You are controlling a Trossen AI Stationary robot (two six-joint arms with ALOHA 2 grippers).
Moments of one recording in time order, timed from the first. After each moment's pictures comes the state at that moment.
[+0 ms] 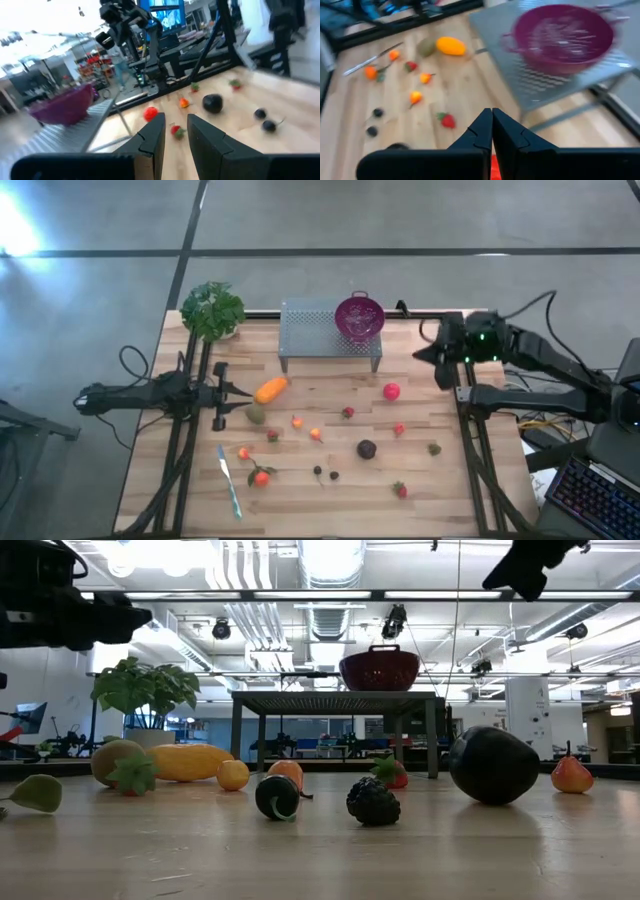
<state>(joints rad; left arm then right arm) -0.01 0.04 0.01 0.03 0.07 0.35 -0.37 0.69 0.93 -0.79 -0.15 0.11</state>
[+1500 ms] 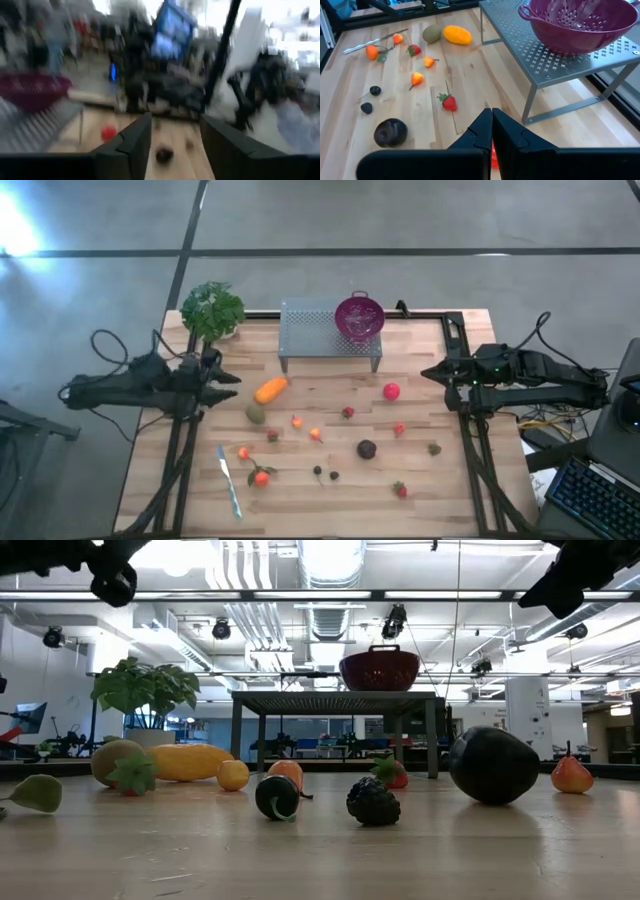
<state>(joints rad) -0.01 0.27 0.39 -0.08 0.10 -0.23 -0.06 0.43 0.69 -0.77 0.13 0.18</state>
